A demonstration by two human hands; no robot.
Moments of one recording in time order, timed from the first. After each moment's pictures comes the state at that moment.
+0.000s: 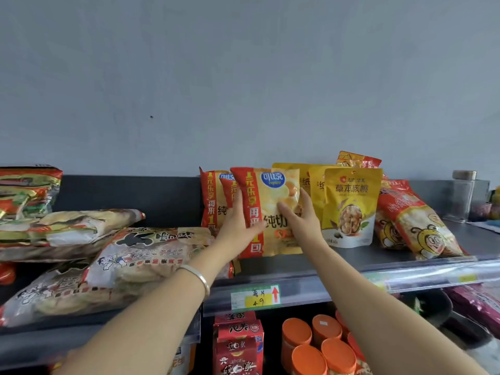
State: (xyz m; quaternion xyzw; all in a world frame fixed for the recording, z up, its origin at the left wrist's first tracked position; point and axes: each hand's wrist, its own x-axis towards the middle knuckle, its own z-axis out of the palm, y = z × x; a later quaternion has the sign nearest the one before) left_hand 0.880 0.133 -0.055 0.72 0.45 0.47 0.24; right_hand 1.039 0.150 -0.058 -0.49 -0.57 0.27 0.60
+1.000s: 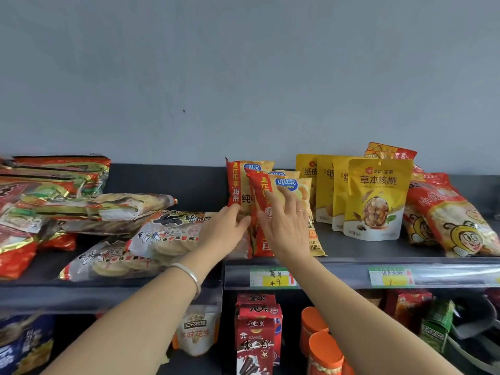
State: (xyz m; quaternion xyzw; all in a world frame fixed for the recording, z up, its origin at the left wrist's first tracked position) left_hand 0.833 0.100 -0.073 0.69 0.63 0.35 -0.02; right_hand 0.976 0.115 -0.084 -0.47 -0.73 -0.16 0.46
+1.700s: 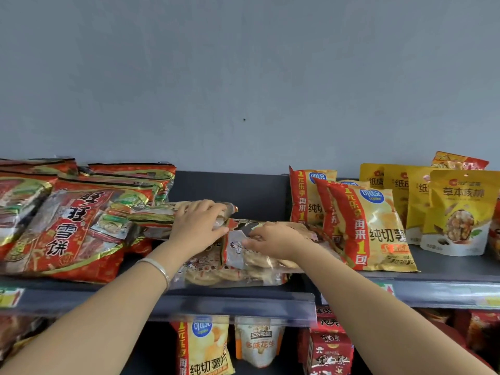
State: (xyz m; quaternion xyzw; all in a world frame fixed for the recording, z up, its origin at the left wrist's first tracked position) left_hand 0.603 0.071 -0.059 0.69 0.66 0.21 -0.21; right_hand 0.798 0.115 -0.060 -0.46 -0.88 0.02 0.11
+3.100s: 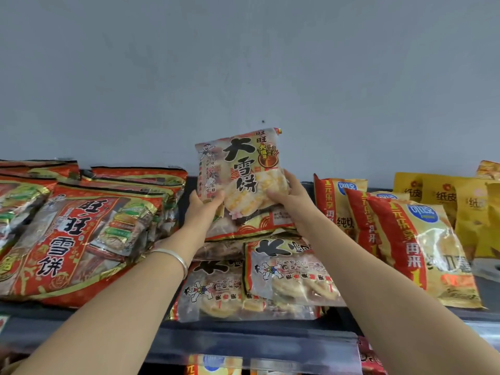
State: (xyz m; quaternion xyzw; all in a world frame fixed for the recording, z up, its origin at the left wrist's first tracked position) left_hand 0.555 0.155 -0.040 0.43 0.57 0.65 0.27; right_hand 0.751 0.185 -0.008 -0.32 -0.64 0.48 0.52
